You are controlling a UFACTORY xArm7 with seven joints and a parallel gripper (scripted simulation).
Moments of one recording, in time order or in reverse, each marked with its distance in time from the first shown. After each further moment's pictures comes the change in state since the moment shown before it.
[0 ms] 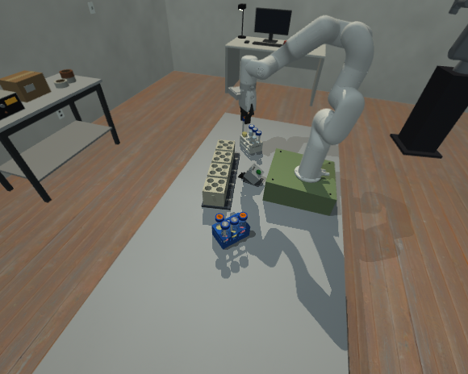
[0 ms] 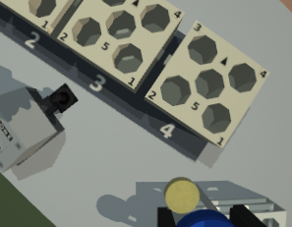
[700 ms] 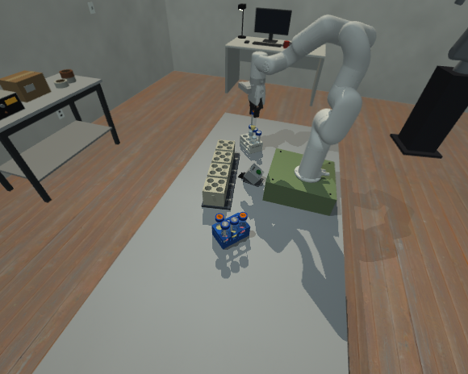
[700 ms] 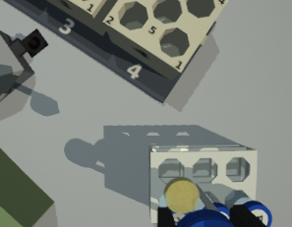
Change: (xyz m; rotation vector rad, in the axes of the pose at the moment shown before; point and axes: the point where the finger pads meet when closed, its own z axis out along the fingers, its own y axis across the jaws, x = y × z) arm -0.078 0.043 0.000 -0.001 0.000 0.002
